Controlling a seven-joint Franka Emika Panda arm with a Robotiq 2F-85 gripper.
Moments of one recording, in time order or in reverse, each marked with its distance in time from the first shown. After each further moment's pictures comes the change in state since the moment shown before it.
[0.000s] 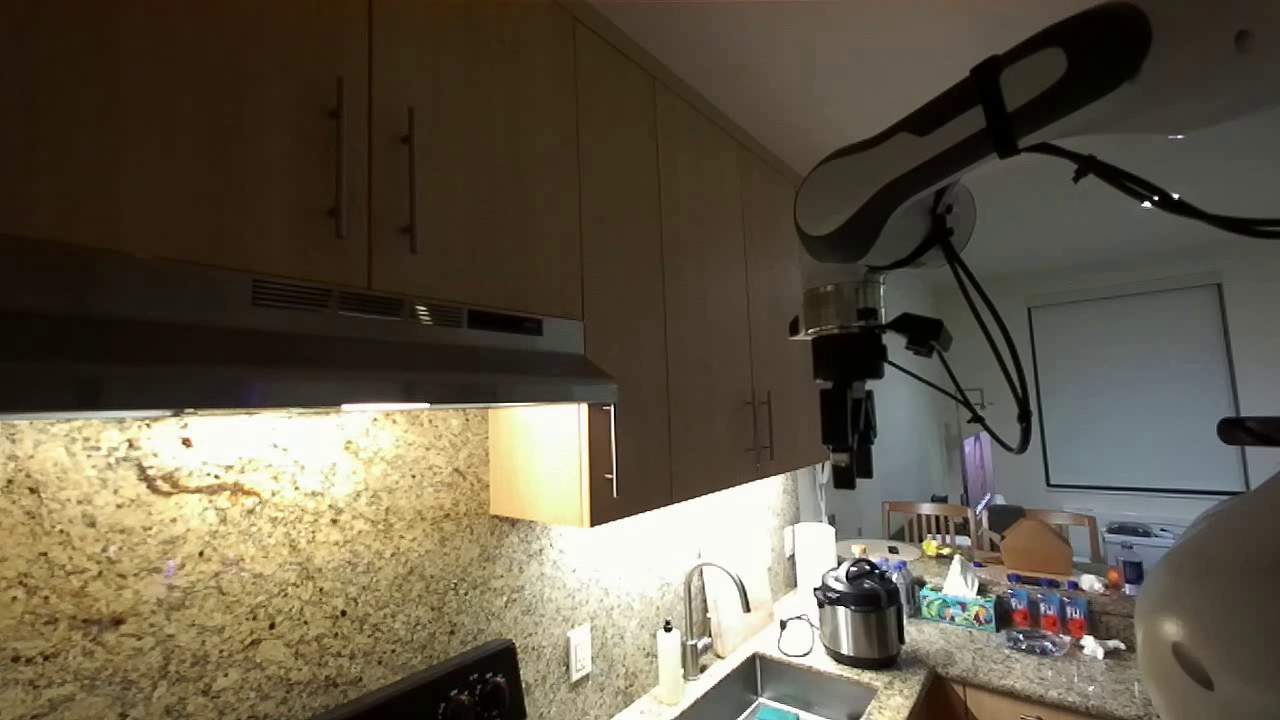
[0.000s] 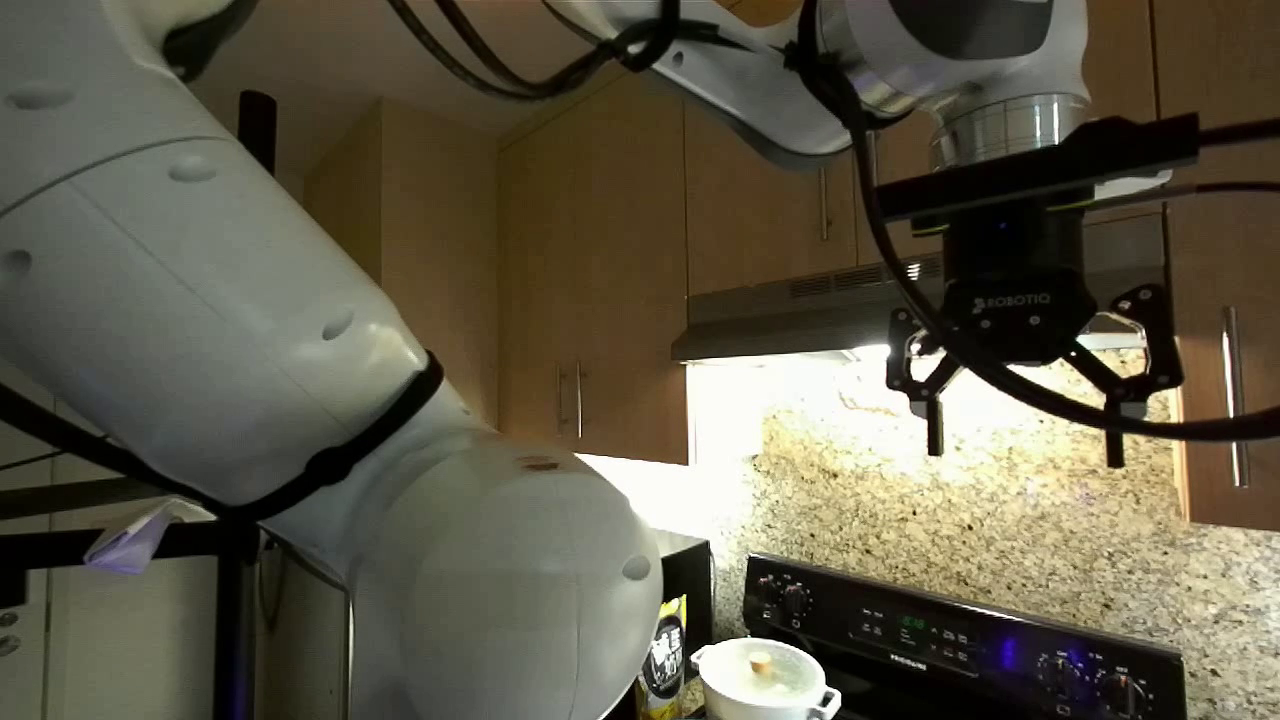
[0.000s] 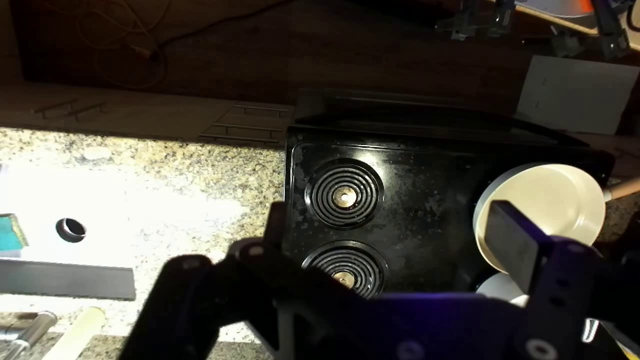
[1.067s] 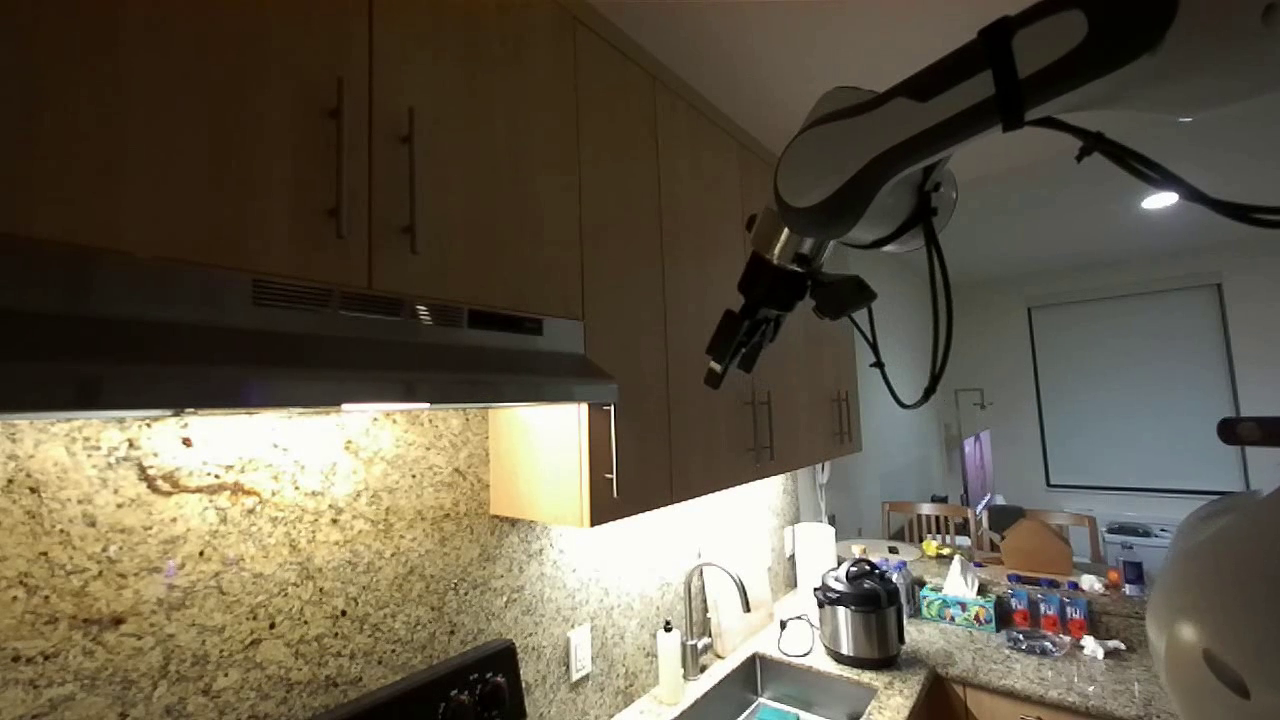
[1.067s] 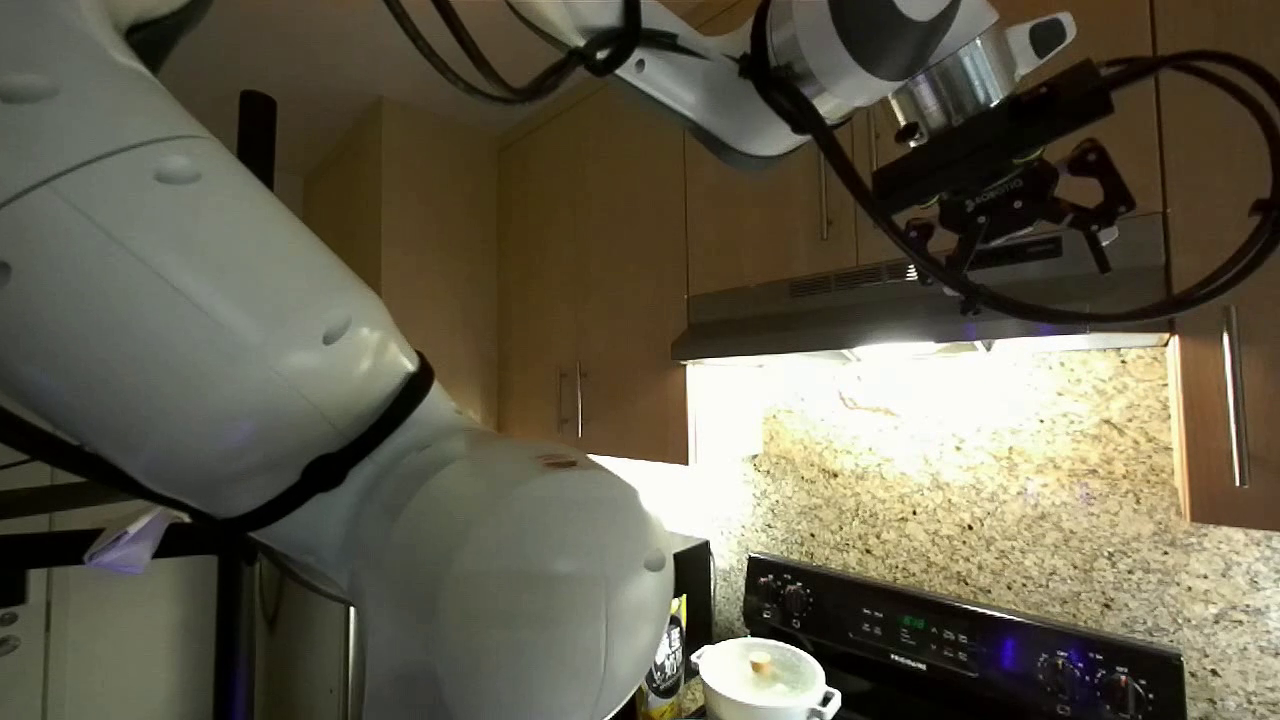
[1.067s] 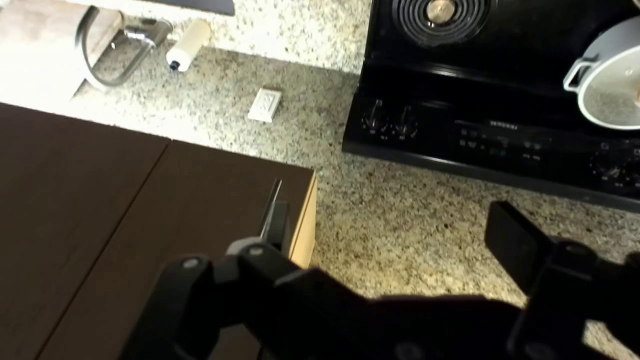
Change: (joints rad) arm 0.076 -0.039 0.066 0.002 0.032 0.633 0.101
